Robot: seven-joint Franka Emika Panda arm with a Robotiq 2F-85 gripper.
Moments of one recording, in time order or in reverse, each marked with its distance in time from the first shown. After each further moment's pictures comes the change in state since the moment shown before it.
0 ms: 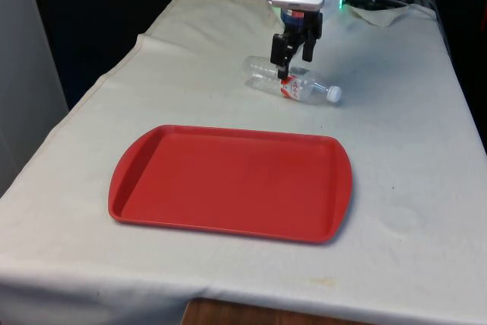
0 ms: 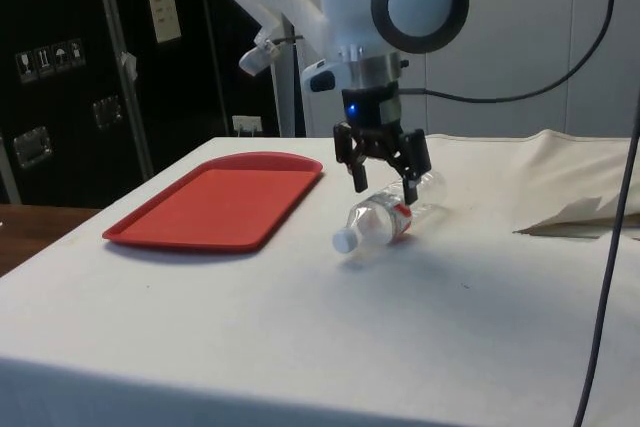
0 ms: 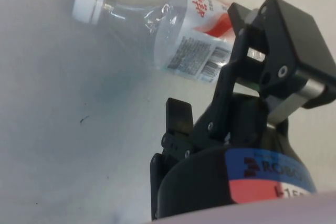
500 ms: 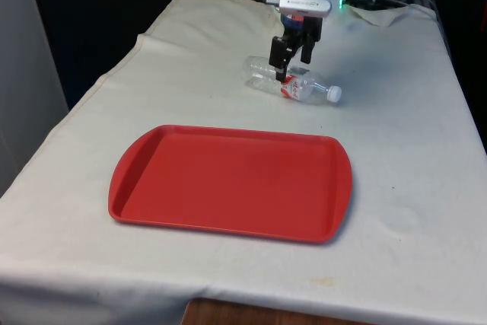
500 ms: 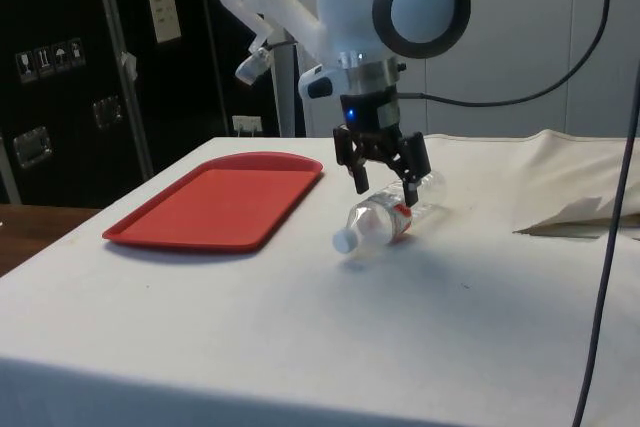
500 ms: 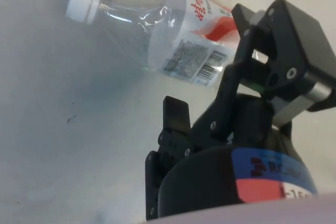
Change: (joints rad) arm 0.001 0.021 0.000 0.016 -0.057 -0.012 0.063
